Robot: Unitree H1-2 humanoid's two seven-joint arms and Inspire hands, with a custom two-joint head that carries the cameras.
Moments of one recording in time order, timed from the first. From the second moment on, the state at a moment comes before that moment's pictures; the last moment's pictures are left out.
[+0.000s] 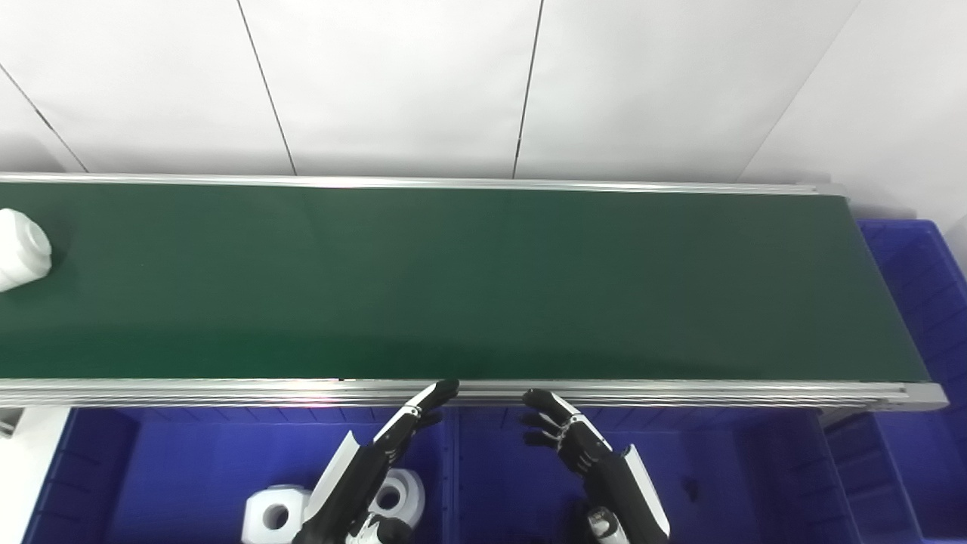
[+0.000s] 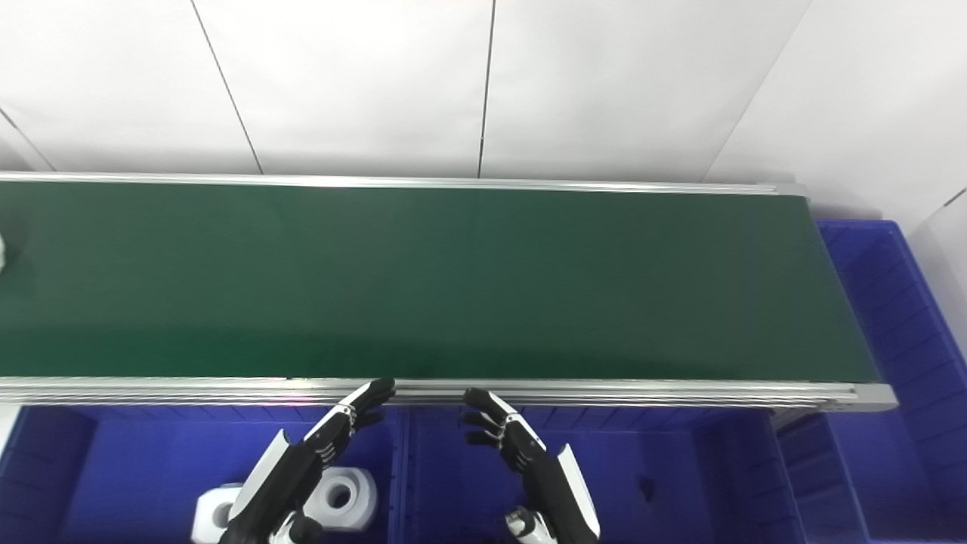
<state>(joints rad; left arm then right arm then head) 0.56 0.16 -0.38 -0.26 0.16 -0.36 -0.08 0.45 -0.15 0.39 -0.10 -0.04 -0.41 0.12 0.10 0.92</state>
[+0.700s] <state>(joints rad) 0.56 0.16 -0.36 -0.29 0.16 -0.32 -0.13 0.46 -0.14 0.38 -0.14 -0.05 -0.38 0.15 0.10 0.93</state>
